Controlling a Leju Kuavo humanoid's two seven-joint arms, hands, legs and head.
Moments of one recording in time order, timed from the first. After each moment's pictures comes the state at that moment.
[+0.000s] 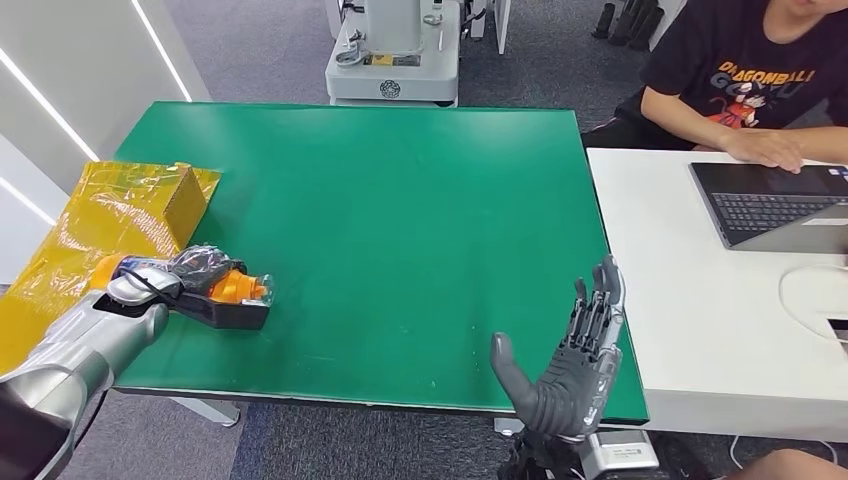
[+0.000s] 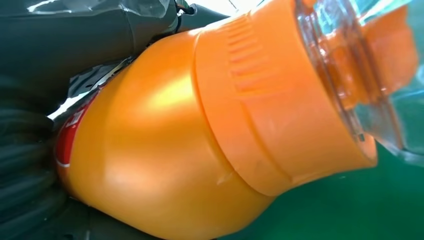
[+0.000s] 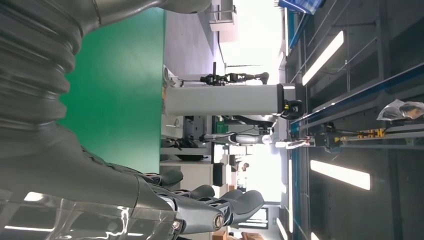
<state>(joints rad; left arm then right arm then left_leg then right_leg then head) -0.87 0.40 -0.89 -0.33 -1.00 0.04 -0.27 0.05 0.12 0.55 -1.67 0.09 -0.70 -0.70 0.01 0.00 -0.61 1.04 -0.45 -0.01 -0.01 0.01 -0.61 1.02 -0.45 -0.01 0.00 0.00</state>
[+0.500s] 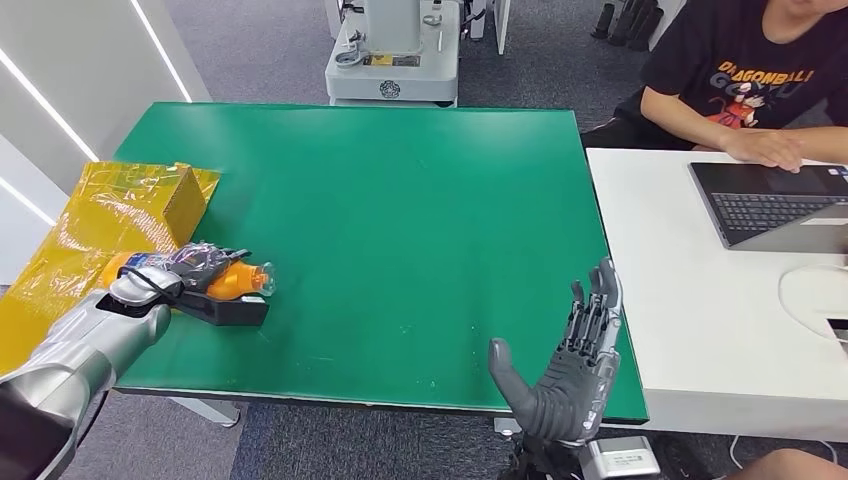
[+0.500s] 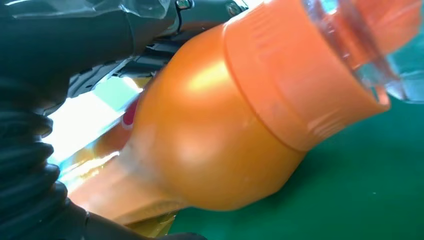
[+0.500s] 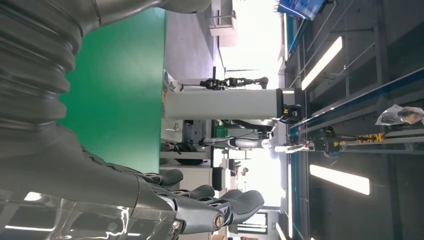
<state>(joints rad) -0.87 0.39 -0.89 -0.33 -1.02 0.07 -0.20 0.06 0.11 0.57 -1.68 0.08 -0.70 -0.70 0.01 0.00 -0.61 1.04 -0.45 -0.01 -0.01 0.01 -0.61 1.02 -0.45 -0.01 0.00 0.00</state>
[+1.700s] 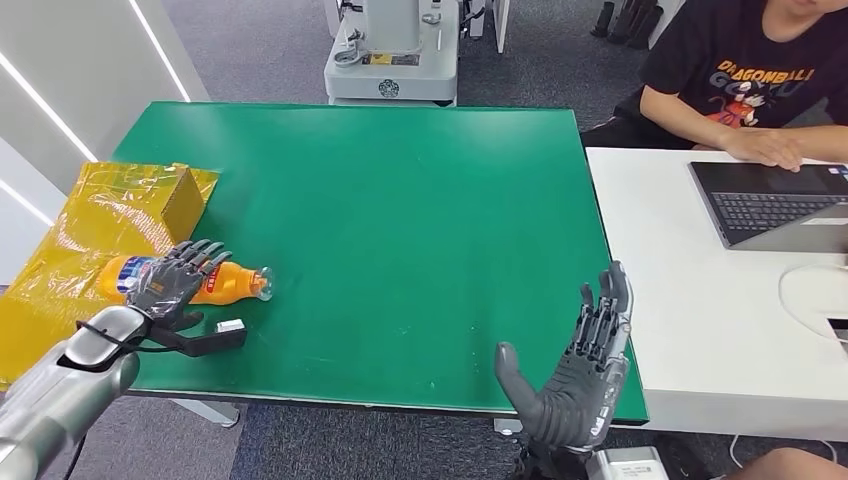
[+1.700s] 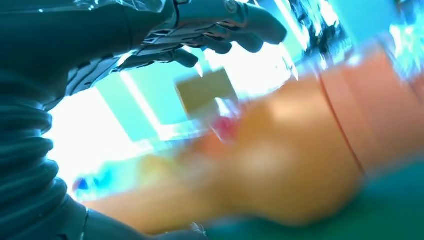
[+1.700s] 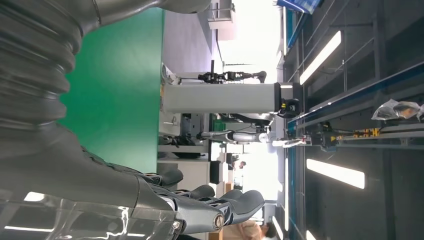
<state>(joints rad) -0.52 0.57 -0.60 -0.76 -1.10 0.42 -0.23 0.08 0.10 0.55 -1.71 0.11 -0.70 -0.70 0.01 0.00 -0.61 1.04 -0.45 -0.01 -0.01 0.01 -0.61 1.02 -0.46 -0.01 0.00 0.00</state>
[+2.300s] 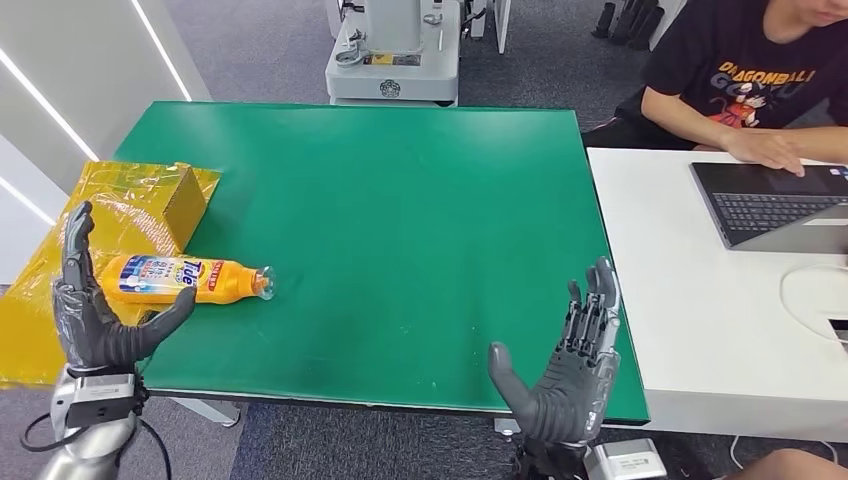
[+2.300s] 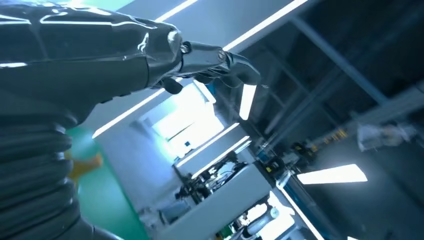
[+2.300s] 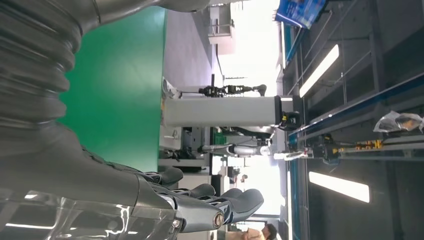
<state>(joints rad) -0.04 0.33 -0.16 -1.62 -0.13 0.51 -0.65 0.07 0.11 0.55 -1.69 0.08 -0.62 -0.70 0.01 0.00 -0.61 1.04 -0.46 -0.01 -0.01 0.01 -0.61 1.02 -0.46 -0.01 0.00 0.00</state>
